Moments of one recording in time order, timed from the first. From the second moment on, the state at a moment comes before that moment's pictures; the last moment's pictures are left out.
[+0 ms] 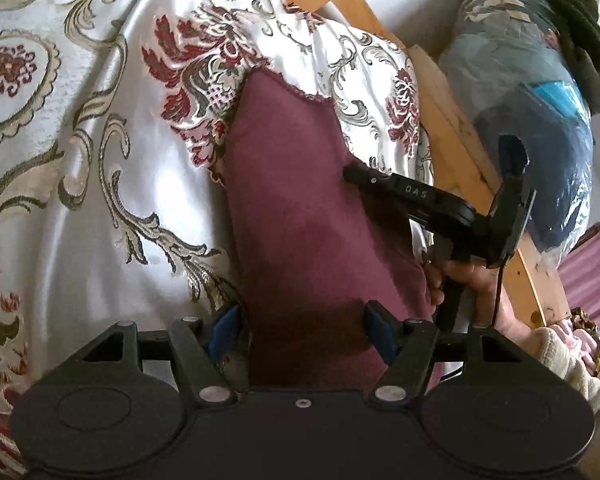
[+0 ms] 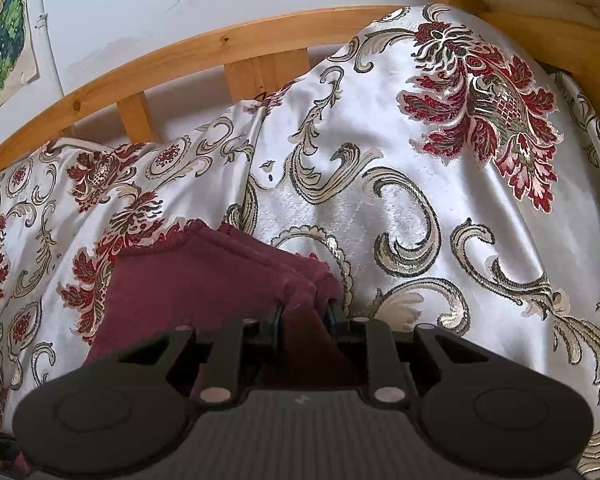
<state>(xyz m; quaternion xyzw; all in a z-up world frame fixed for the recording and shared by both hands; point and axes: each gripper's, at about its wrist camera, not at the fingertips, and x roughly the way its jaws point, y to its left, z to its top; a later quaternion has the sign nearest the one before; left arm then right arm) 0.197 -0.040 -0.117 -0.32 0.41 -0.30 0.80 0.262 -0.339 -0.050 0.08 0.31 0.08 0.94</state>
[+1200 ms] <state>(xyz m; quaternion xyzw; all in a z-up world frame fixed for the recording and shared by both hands) 0.222 0.050 -0.056 -0.22 0.31 -0.13 0.92 0.370 -0.197 0.026 0.05 0.24 0.17 0.95</state>
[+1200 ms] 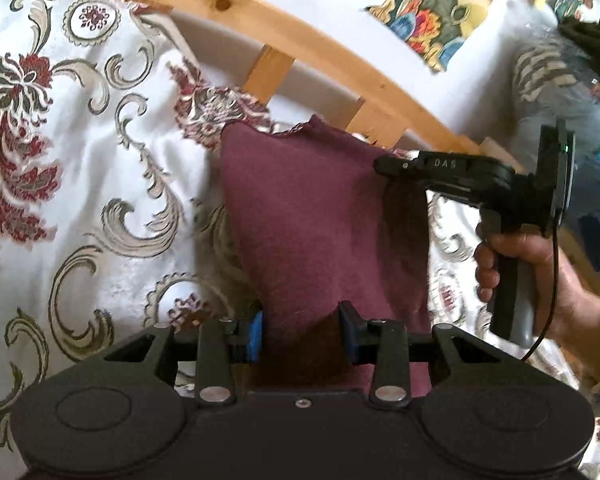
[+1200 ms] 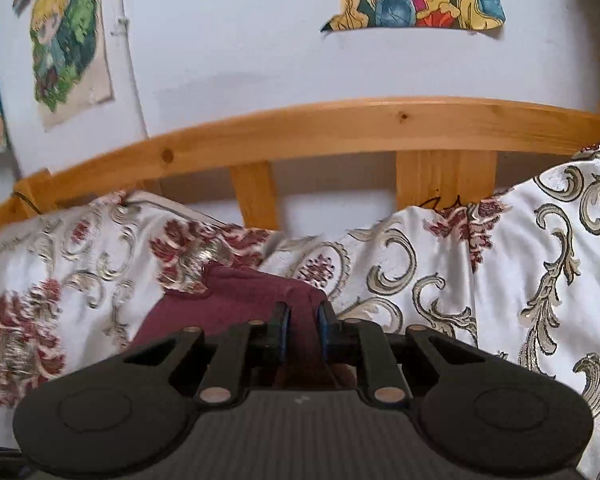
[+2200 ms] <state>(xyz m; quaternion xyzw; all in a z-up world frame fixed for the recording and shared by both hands) 0.223 0.042 -0.059 -0.20 0.33 -0.08 0.92 0.309 -0.240 0.001 0.05 0.23 0.11 0.97</state>
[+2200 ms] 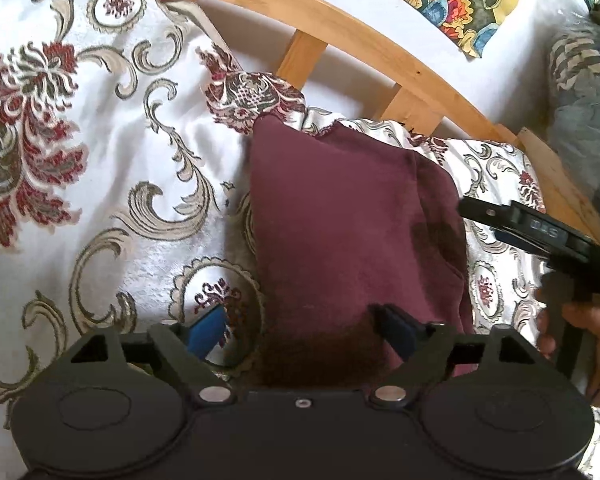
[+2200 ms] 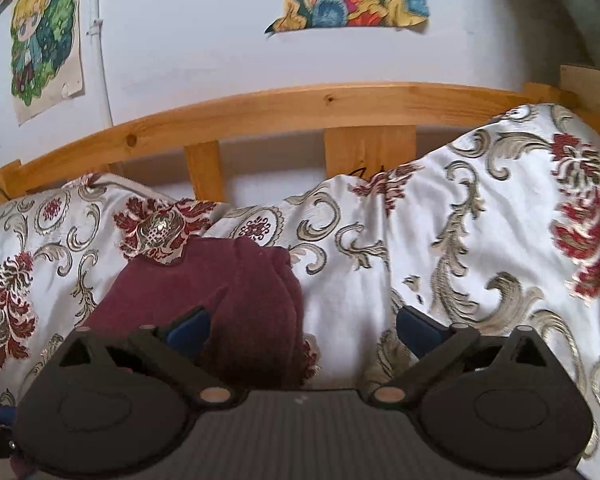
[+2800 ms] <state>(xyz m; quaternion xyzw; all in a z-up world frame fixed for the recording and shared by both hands) 0.170 0.032 0.030 -0.16 0.24 -0.04 0.96 0.205 -0.255 0.043 0.11 0.16 0.11 0.97</state>
